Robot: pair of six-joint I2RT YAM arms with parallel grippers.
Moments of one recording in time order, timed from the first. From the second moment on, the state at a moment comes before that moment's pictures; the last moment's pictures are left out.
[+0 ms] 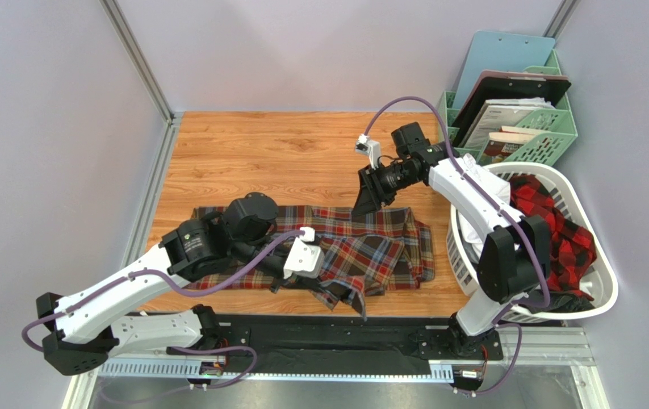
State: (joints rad) left arm -1.06 0.99 1.17 -0.75 0.74 0.43; right arm 0.39 1.65 1.43 -0.87 -0.85 -0.19
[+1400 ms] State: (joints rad) left arm -0.38 0.97 0.89 -0.52 0.68 0.03; right arm 0.45 1.83 1.38 -0.98 -0.73 -0.23
